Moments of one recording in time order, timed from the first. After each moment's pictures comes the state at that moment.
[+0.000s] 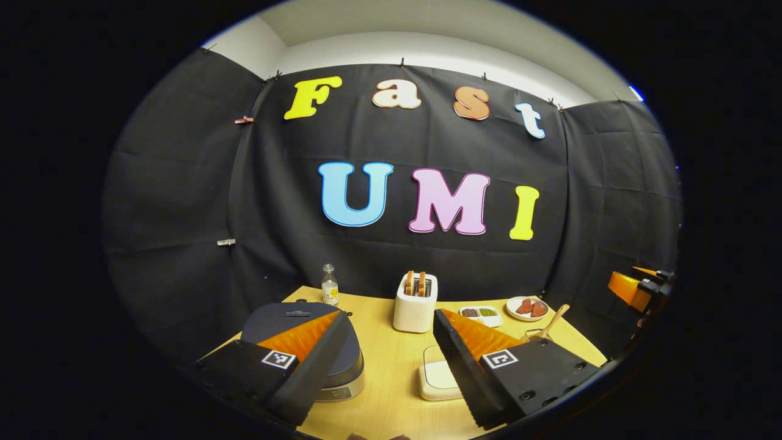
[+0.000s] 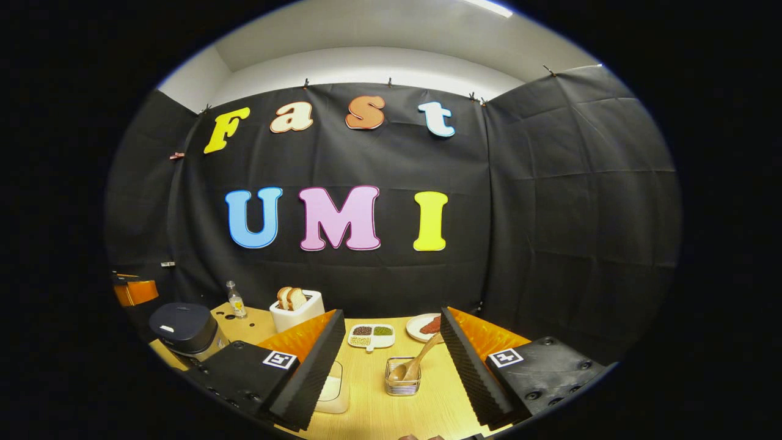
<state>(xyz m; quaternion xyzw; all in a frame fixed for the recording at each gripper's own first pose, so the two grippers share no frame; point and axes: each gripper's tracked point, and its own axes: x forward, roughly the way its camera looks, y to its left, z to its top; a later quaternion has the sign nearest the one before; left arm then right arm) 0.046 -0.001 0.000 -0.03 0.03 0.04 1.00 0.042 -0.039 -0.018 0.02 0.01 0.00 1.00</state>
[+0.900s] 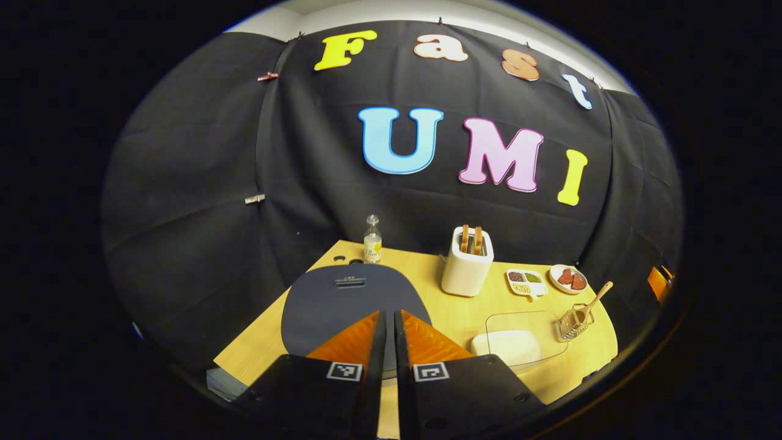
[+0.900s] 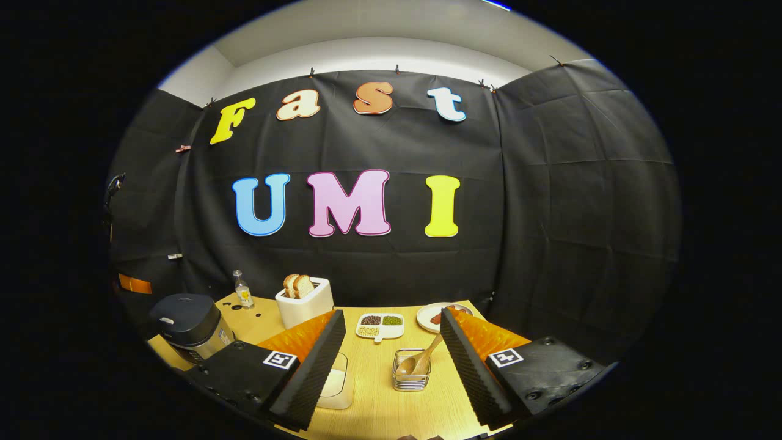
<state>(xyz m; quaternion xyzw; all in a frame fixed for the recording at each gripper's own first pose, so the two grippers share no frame) 0.074 0.106 -0.069 -0.05 0.17 0.10 0.98 0.053 -0.031 -0.052 0.02 0.05 0.02 1.00</state>
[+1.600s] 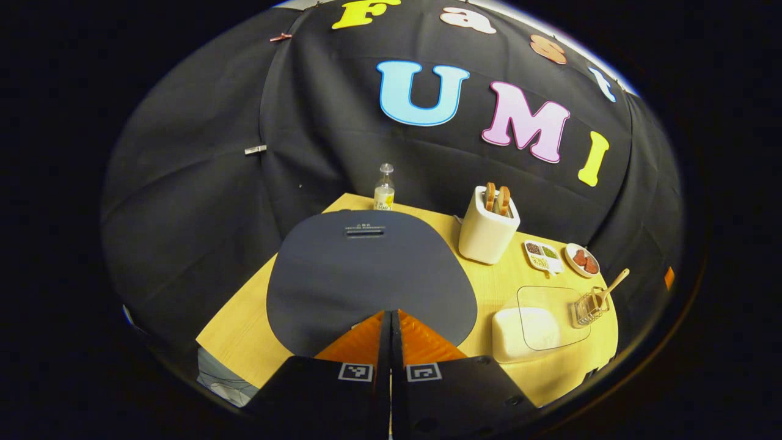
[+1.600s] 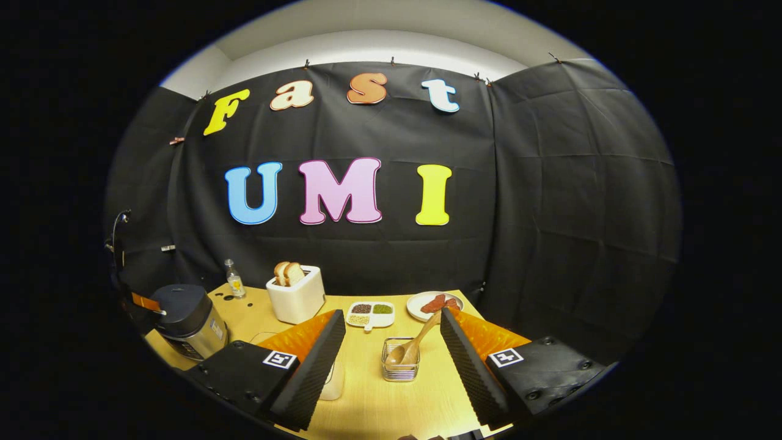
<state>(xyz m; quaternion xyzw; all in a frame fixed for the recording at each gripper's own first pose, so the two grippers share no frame) 0.092 0.132 -0.152 -0.09 0.26 0.09 0.96 0.049 -0.051 -0.066 0.01 0.07 0.00 1.00</state>
